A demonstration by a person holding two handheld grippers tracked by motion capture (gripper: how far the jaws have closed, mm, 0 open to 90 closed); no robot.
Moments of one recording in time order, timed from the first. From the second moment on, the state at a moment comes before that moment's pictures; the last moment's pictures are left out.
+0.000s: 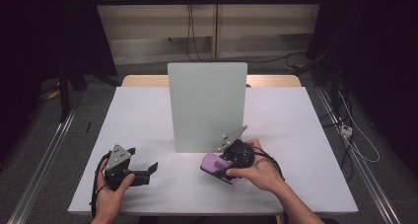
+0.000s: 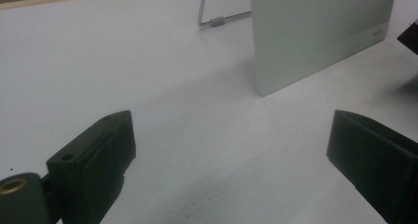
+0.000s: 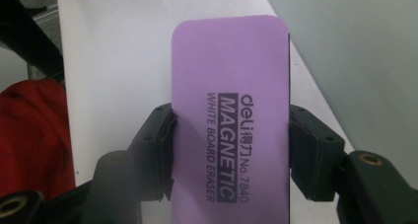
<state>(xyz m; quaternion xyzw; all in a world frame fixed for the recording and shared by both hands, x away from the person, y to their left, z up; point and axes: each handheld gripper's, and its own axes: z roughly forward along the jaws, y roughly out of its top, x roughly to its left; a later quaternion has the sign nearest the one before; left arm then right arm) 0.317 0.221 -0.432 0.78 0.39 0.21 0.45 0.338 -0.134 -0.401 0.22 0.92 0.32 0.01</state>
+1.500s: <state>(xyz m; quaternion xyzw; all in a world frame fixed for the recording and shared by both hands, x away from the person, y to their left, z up) 0.317 0.218 -0.431 0.78 0.39 0.21 0.45 0.353 -0.106 -0.429 0.19 0.94 0.28 0.01</state>
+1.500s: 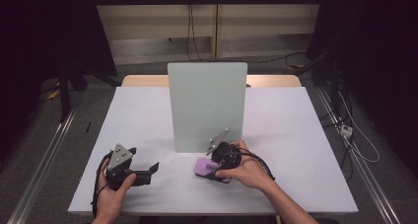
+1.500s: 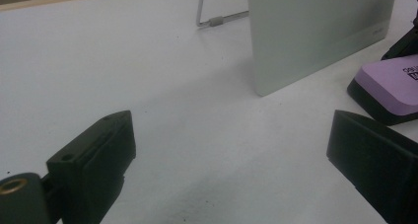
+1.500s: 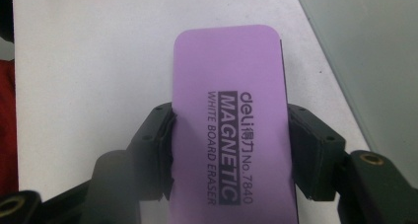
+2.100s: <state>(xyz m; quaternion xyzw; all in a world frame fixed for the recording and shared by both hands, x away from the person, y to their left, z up) 0.319 0.216 -0.433 0.78 0.39 0.21 0.44 0.354 -0.111 -0.430 0.22 0.93 0.30 0.01</state>
